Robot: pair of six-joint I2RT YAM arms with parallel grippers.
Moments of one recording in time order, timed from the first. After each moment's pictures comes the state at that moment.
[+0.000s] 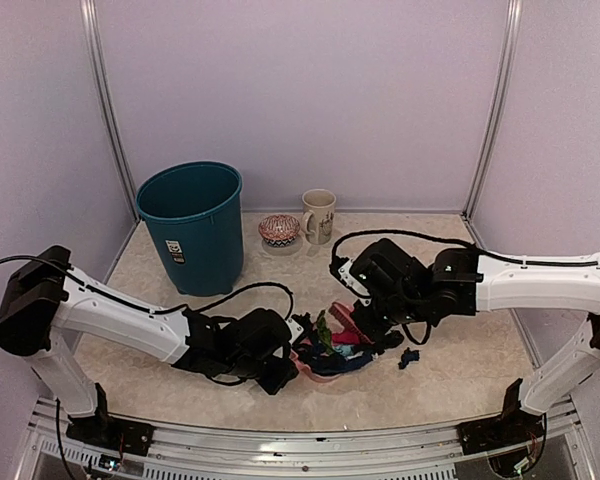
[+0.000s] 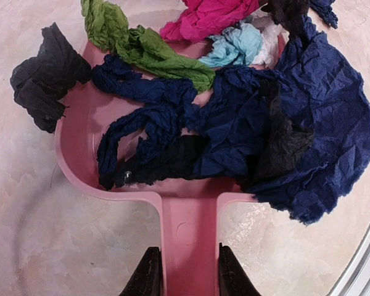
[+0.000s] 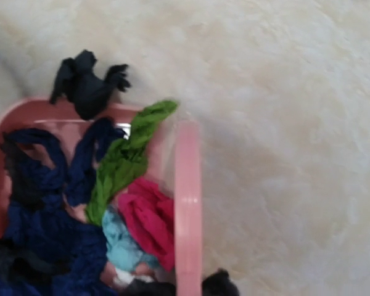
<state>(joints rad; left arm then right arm) -1.21 1.69 0.87 -0.11 -0.17 -0.33 1.11 1.45 1.11 -0.62 0.38 0.18</state>
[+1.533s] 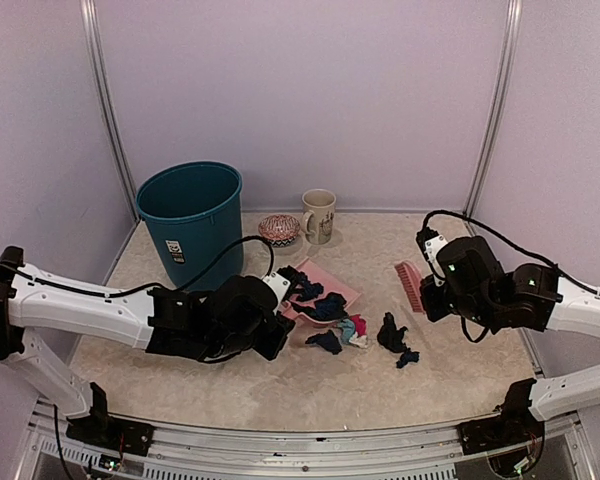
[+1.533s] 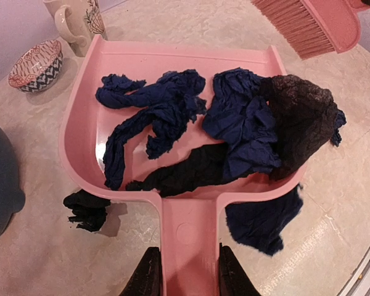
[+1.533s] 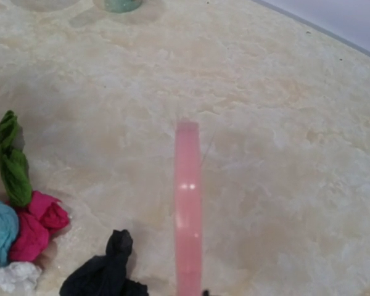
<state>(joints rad) -1.22 1.51 0.94 -0.15 -0.45 -0.31 0.93 1.00 0.82 -0.55 0.61 0.24</state>
